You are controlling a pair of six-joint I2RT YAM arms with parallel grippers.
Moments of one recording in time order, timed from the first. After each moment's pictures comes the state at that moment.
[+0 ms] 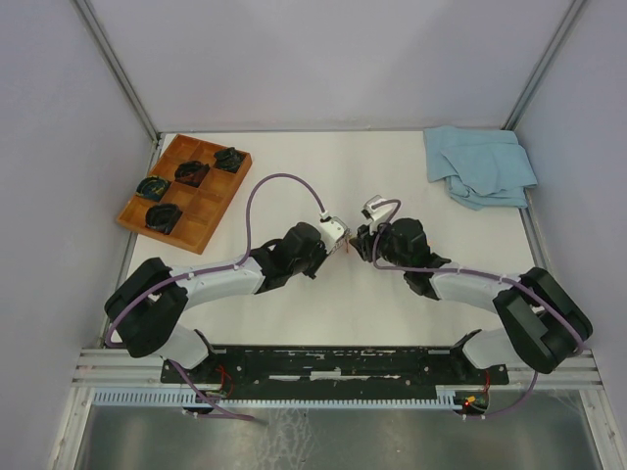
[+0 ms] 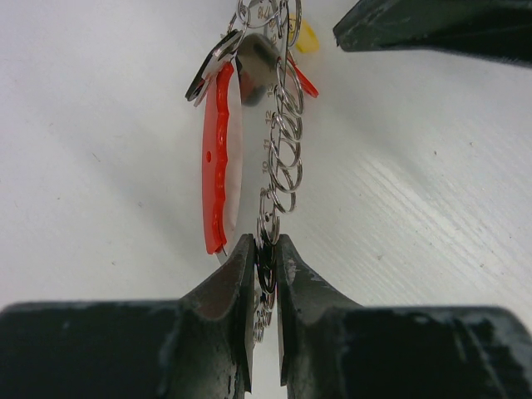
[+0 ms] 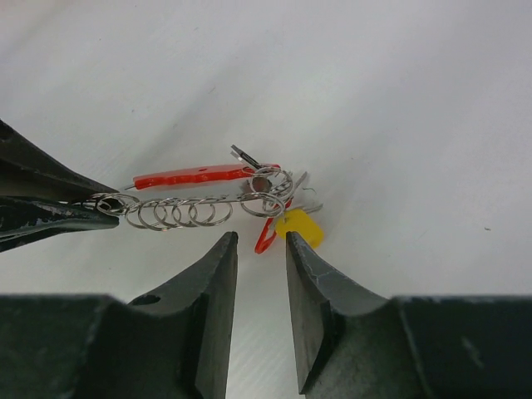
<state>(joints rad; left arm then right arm) -0.87 1.50 0.77 0.03 -0.13 0.04 0.63 1.40 0.51 0.54 -0.08 0.04</state>
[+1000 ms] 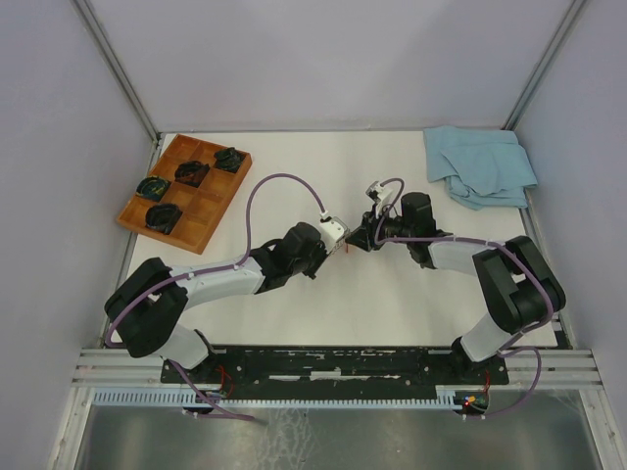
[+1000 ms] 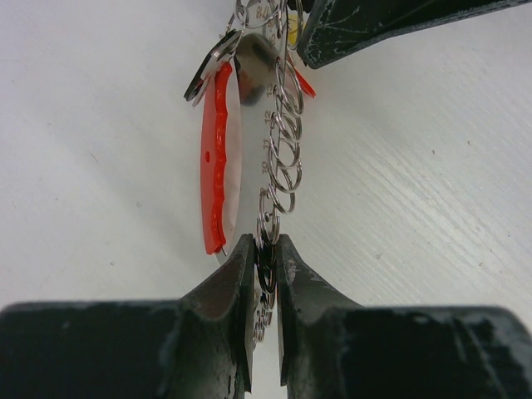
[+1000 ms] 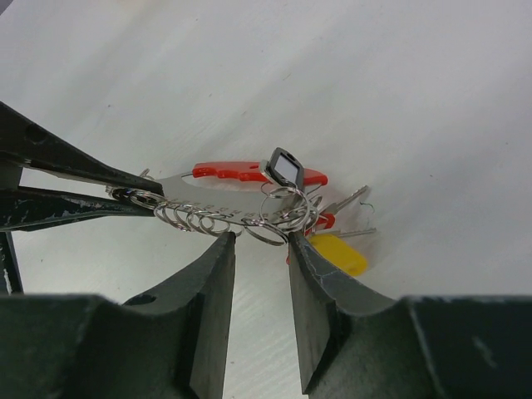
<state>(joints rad) -0.87 1.50 0.77 0.03 -0.12 0.04 0.38 1.62 0.68 0.46 -0.68 0.10</state>
